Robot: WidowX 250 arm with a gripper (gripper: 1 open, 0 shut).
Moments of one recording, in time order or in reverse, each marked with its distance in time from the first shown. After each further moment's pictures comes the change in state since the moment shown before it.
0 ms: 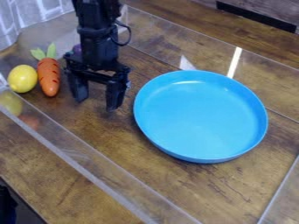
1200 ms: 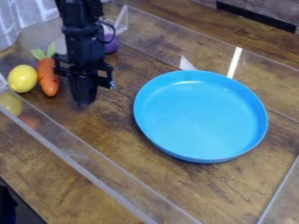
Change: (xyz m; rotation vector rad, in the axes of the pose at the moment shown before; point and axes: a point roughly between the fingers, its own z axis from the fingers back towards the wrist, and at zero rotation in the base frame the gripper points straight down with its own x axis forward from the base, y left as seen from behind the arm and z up) arm -0.010 0.020 0.005 -0.039 0.047 -0.079
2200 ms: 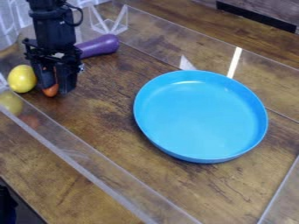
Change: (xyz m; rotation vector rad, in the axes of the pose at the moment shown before) arm -0.008 0.034 0.011 0.016 -0.011 -0.005
